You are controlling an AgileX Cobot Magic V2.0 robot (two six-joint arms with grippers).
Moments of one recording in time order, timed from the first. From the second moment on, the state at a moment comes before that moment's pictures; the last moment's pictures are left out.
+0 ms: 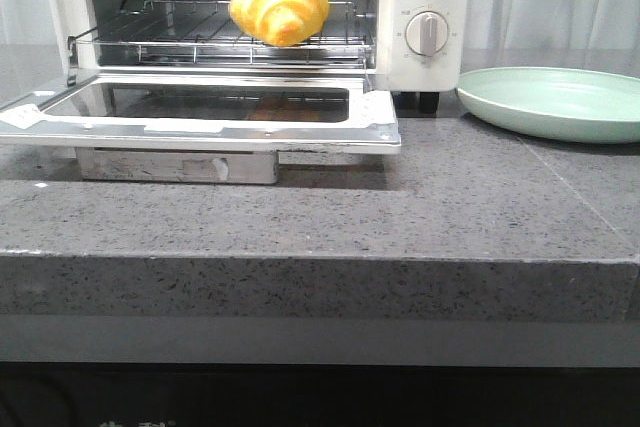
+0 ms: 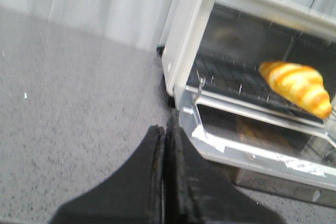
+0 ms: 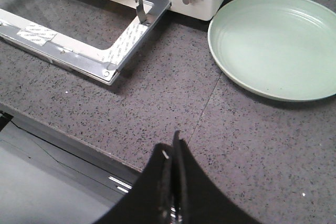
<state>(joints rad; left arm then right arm) -0.11 0.00 0.01 -0.09 0.02 -0.15 0.57 0.60 -0.75 -0.16 0.77 0.26</state>
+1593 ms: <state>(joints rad) -0.03 0.00 0.01 0.02 -0.01 -0.03 0.57 0.60 -0.75 -0.16 0.77 0.26</state>
